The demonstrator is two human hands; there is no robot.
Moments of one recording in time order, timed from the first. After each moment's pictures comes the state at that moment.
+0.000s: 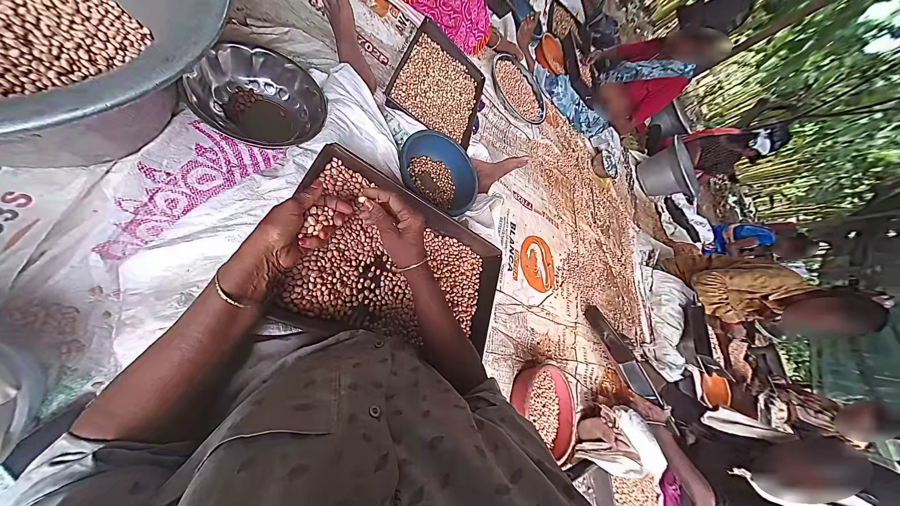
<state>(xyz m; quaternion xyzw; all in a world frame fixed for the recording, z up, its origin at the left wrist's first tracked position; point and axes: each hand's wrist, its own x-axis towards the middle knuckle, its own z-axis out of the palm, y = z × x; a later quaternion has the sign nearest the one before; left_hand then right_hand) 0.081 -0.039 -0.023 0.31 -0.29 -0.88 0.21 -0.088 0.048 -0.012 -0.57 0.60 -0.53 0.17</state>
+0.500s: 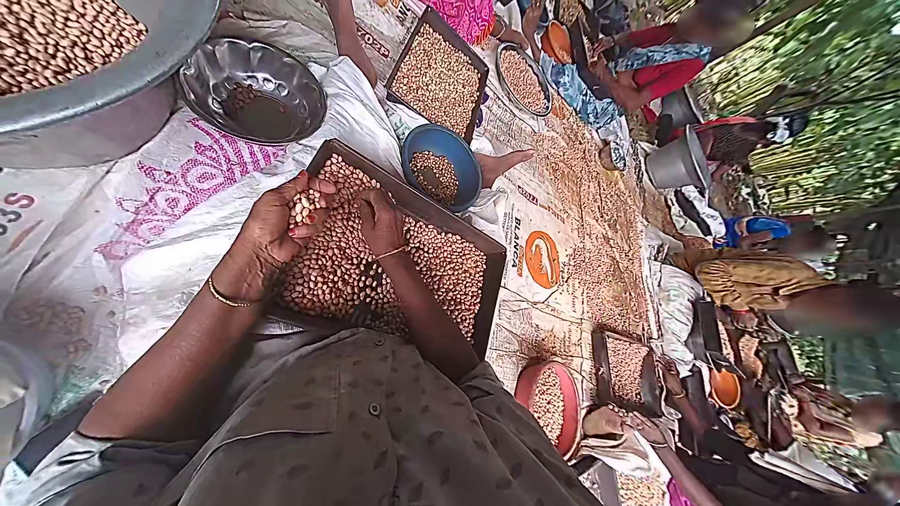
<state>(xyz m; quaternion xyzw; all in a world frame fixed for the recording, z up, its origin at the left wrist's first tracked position) 0.090 -0.036 -0.023 0.25 -0.23 -0.90 0.28 -0.089 0.026 -0.058 -0.59 0.73 -0.34 0.03</state>
